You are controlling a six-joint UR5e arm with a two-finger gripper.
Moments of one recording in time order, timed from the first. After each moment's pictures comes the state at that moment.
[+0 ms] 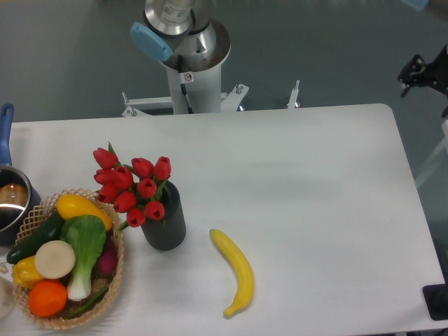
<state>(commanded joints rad) 3.05 -2.02 -1.22 -1.54 1.64 1.57</state>
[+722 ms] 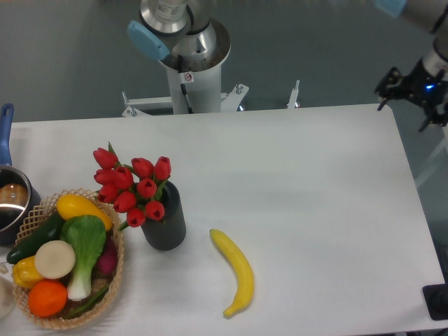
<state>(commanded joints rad) 3.01 -1.83 -1.58 -1.31 1.49 1.38</state>
